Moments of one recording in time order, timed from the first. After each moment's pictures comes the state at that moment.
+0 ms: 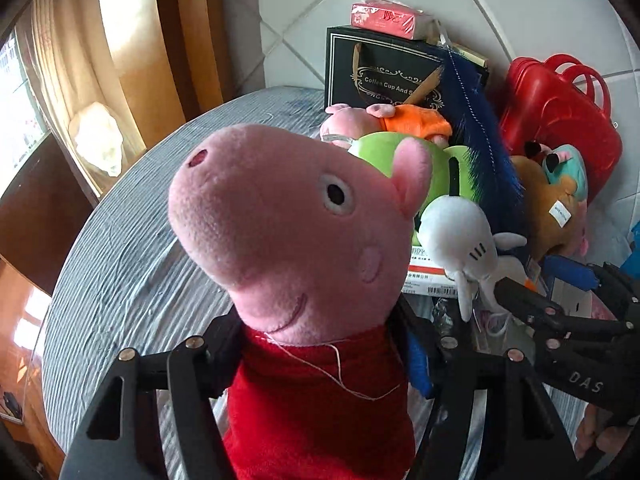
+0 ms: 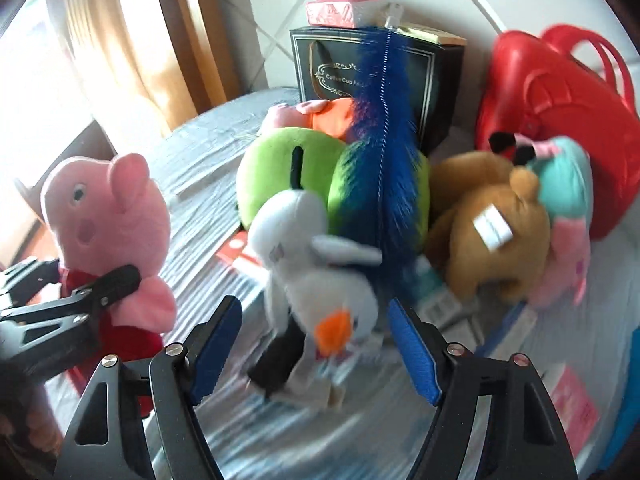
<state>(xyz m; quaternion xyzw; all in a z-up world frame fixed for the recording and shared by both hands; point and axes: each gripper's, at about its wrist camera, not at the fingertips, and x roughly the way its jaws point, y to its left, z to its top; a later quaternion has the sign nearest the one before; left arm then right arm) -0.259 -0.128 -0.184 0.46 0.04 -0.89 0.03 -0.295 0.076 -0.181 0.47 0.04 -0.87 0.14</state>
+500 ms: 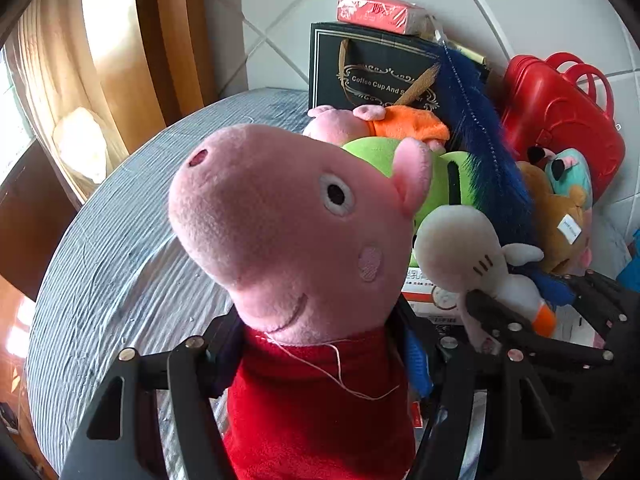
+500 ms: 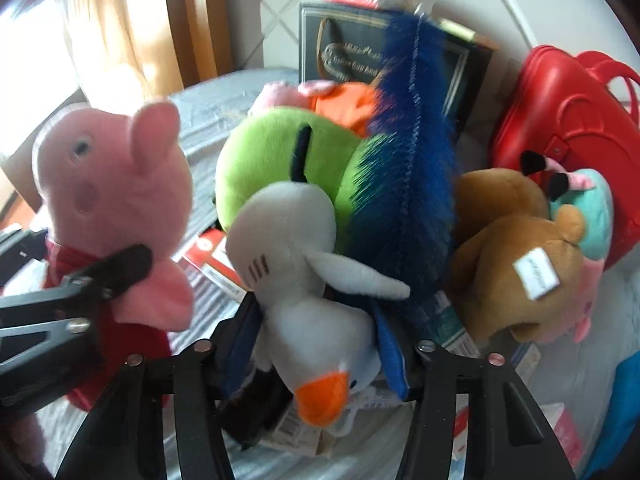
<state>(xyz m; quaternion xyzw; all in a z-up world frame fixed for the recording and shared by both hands) -0.291 -0.118 -0.196 0.45 0.04 -0.89 0.02 -0.303 0.062 -0.198 0.46 0.08 -0.87 0.13</state>
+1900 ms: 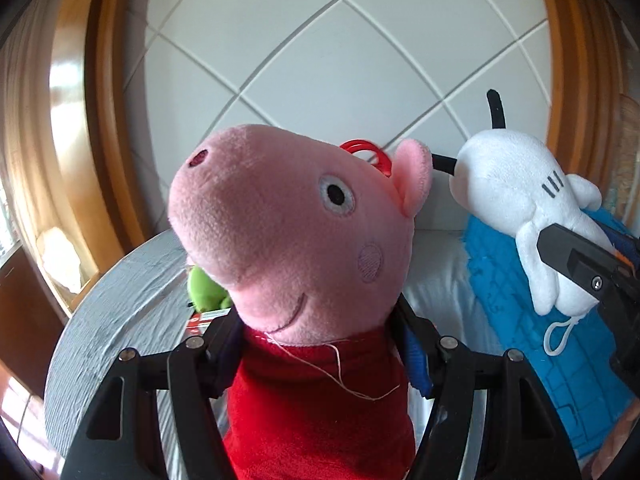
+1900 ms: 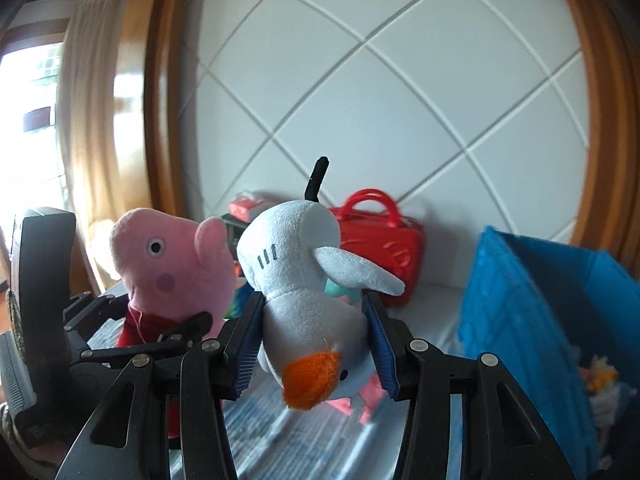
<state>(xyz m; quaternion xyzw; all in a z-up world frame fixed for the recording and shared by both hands) -0.059 0.091 -0.001 0.27 -0.02 -0.96 -0.11 -0.001 0.247 0.043 0.21 0.02 -0.98 0.01</state>
